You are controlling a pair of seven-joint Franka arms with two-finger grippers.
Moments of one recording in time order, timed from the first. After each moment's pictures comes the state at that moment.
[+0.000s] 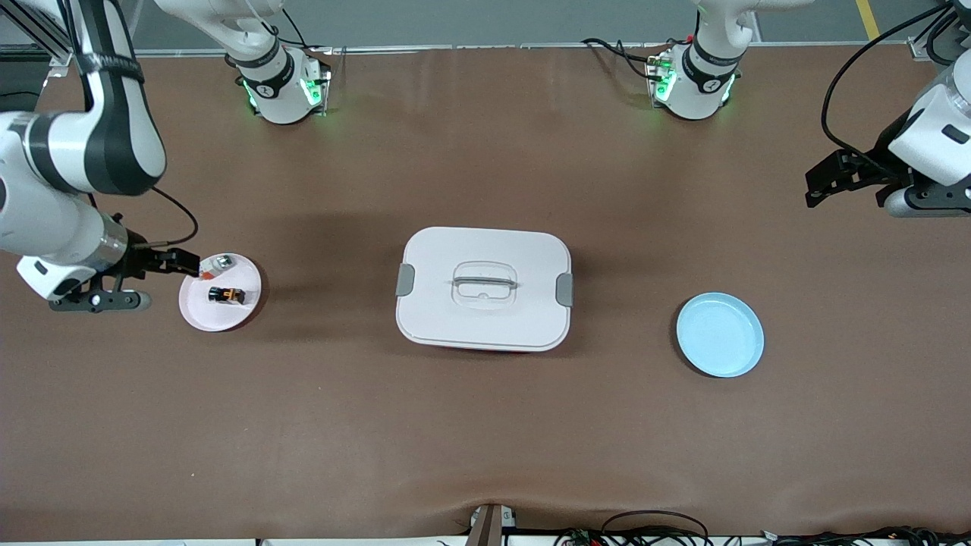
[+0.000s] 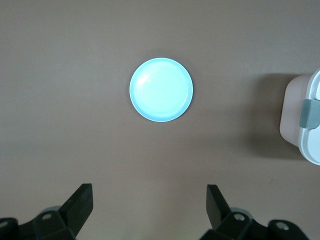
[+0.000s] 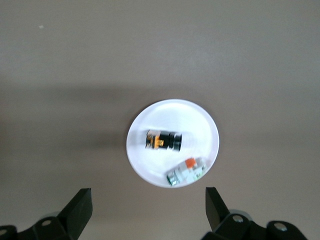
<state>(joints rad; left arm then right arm) -0.03 -0.02 -0.06 -1.60 0.02 1.58 -0.08 -0.02 0.19 -0.03 -1.89 -0.06 1.98 -0.04</state>
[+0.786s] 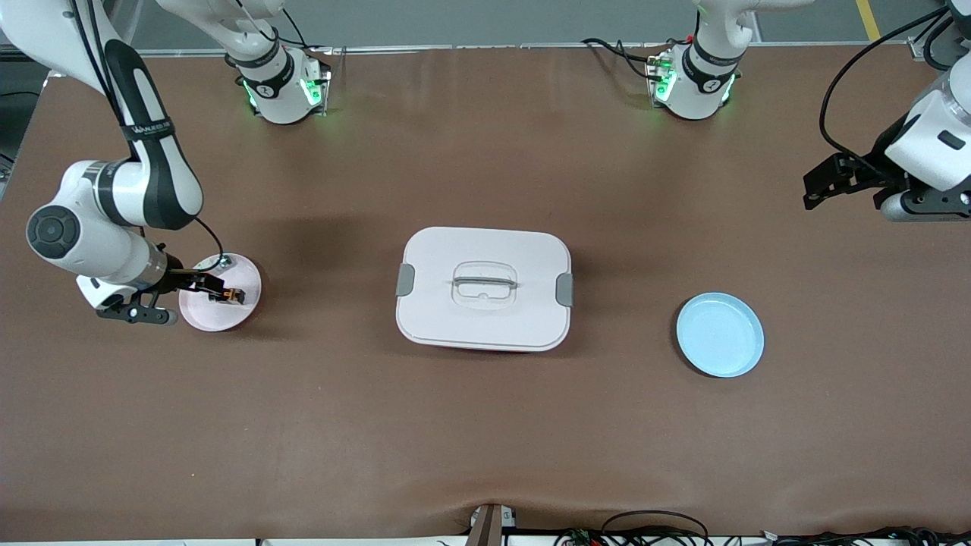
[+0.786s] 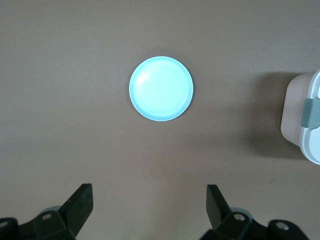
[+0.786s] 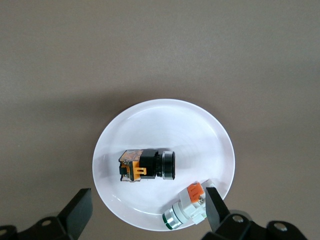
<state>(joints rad) -0.03 -0.01 -0.06 -1.60 0.02 1.58 -0.08 -0.06 0.29 -0.03 -2.09 -0.06 2.28 0.06</state>
